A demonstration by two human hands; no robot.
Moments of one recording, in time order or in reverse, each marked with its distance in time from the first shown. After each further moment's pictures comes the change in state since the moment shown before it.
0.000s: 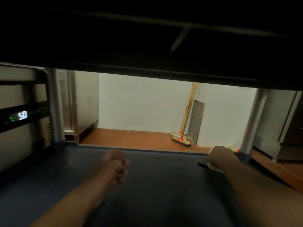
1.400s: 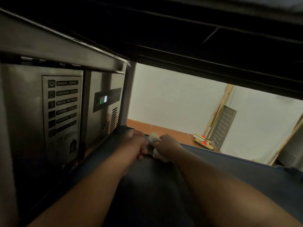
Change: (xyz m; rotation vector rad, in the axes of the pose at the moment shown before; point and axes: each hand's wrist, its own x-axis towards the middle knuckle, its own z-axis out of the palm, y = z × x) left_hand 0.009 0.015 -0.144 -0.006 0.078 0.050; right_hand -0.121 -0.329 0.005 0.502 -0.023 -0.545
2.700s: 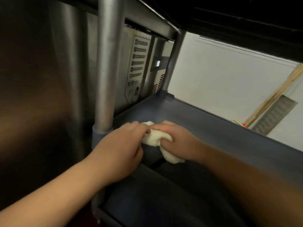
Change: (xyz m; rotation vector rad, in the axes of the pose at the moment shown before) left_hand -0.252 -0.041 -0.104 1.143 0.141 0.544; right_hand -0.236 -0.048 0.038 -0.038 -0.303 -0.869
